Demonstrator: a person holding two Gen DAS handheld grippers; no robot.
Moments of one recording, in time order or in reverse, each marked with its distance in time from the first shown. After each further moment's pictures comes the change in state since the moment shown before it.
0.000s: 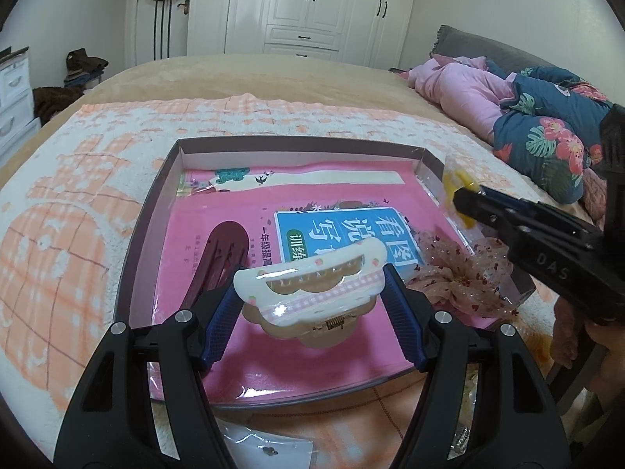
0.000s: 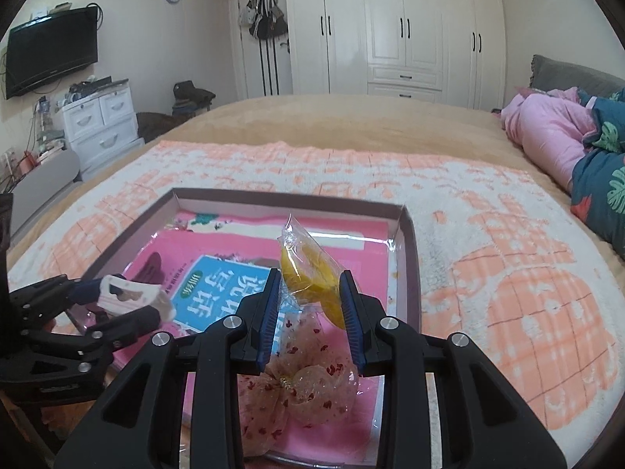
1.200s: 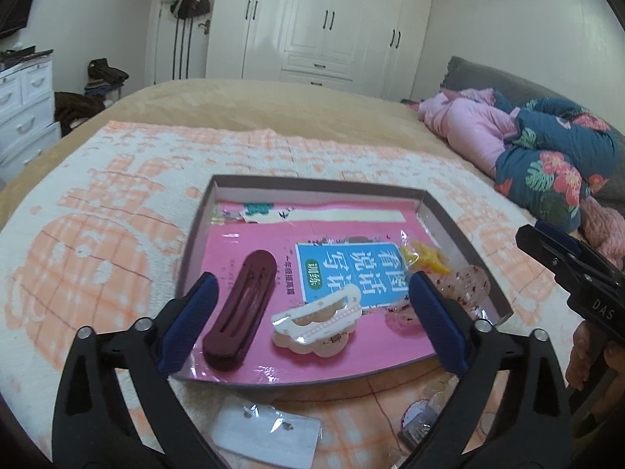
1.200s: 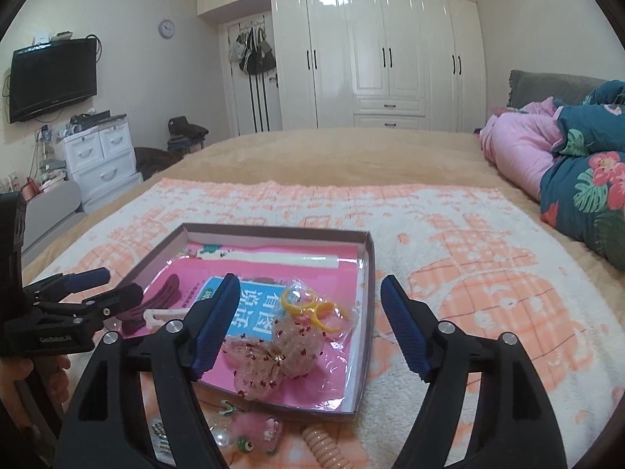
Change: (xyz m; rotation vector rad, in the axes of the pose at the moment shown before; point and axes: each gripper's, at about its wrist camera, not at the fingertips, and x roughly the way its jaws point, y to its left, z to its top) left arm -0.051 0.008 0.007 -0.055 -0.121 0.035; right arm -0.080 -0.014 -0.006 0.038 -0.150 -0.025
